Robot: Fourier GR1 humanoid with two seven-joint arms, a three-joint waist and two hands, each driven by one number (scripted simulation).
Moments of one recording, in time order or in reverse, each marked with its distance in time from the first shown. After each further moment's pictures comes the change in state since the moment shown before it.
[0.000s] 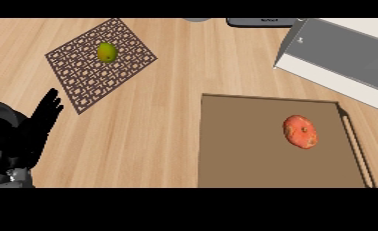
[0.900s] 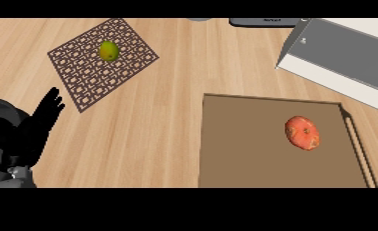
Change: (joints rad) left arm -0.018 -0.006 0.019 0.034 -0.007 -0.031 -0.028; right arm -0.128 -0.237 0.103 0.537 0.210 -0.143 -0.206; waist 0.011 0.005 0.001
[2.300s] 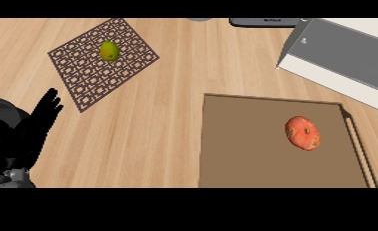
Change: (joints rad) left arm 0.017 -0.015 0.017 -0.049 -0.013 -0.016 0.037; right arm -0.084 -0.018 -0.037 0.701 0.081 -0.430 -0.393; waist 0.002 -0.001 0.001
